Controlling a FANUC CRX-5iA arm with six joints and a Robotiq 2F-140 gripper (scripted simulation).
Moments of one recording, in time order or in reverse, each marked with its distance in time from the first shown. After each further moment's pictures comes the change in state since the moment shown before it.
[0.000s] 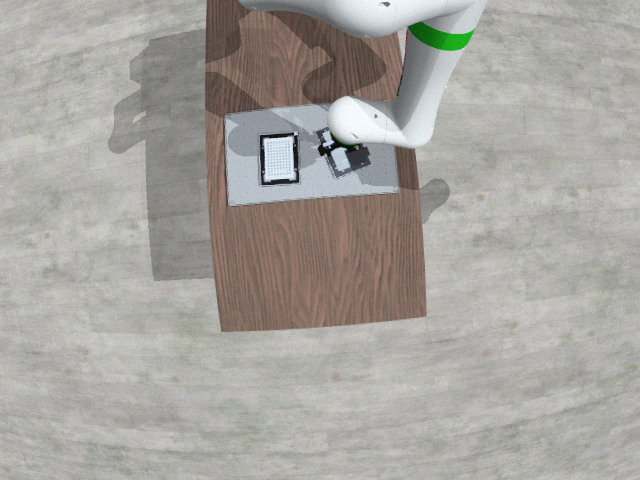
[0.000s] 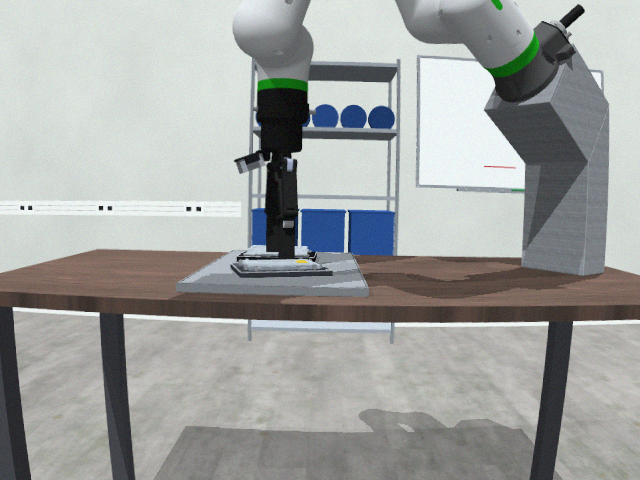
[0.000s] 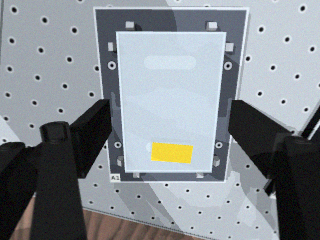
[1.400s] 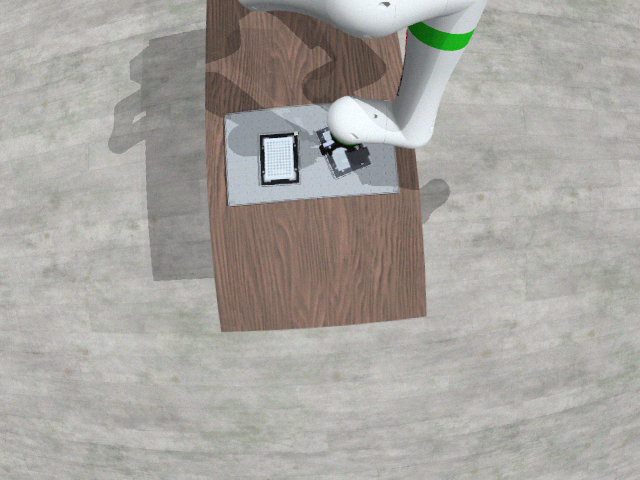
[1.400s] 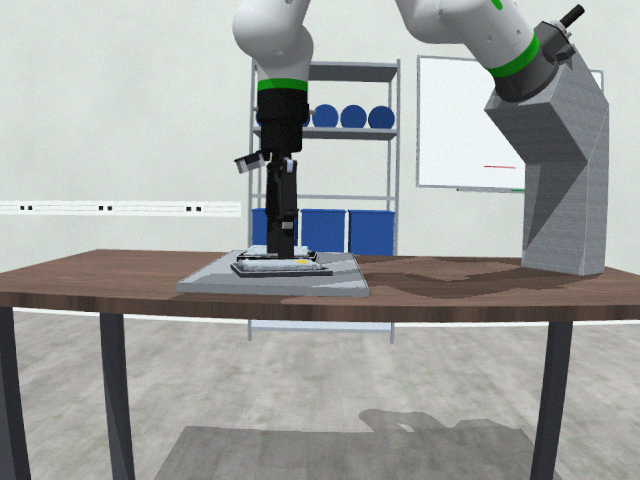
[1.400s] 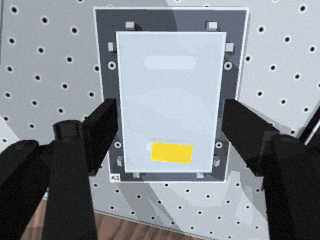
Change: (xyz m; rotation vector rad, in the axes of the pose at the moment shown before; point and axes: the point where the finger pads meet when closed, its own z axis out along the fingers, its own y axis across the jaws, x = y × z) arm 0.000 0.000 0.000 0.000 0.000 0.000
